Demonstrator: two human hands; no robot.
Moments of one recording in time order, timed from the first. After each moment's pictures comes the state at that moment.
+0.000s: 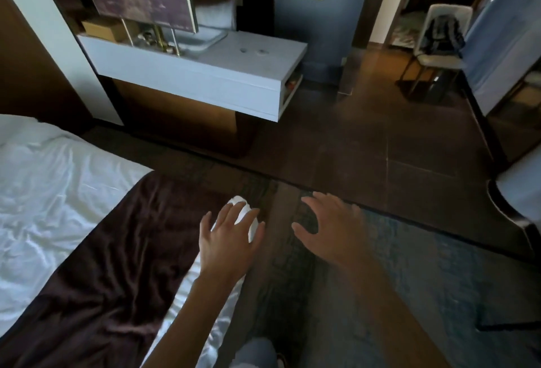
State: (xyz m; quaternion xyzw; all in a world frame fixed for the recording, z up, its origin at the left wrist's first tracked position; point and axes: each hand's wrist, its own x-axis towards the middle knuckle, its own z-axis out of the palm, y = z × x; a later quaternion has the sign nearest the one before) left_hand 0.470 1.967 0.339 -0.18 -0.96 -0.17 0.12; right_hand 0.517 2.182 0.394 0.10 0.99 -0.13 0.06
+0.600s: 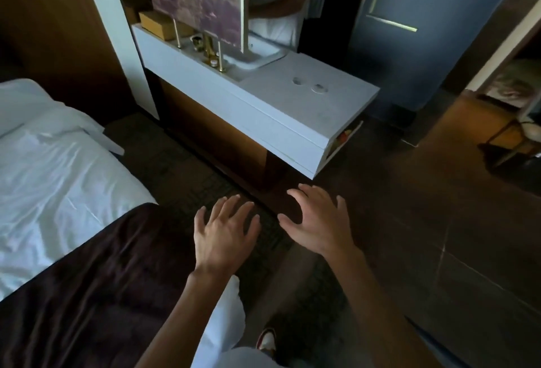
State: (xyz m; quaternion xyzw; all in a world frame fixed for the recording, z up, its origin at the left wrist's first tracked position) left_hand 0.103 2.076 0.339 0.00 -0.98 -0.18 0.04; right_hand 0.070 2.274 0.391 -0.09 0.98 -0.14 0.07
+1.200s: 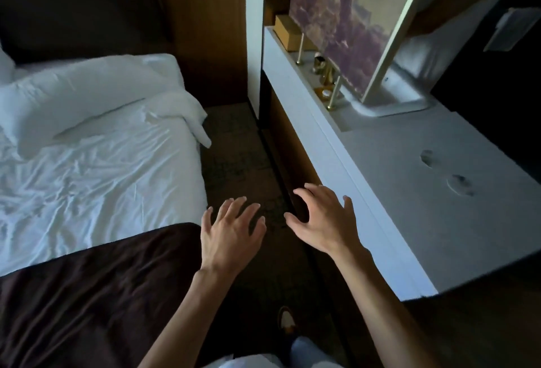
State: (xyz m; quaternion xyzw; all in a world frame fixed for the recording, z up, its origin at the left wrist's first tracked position) left_hand -0.182 2.001 0.328 0.29 -0.94 -0.18 0.07; right_hand -0.323 2.146 0.351 -0.34 0.92 -0.16 0.09
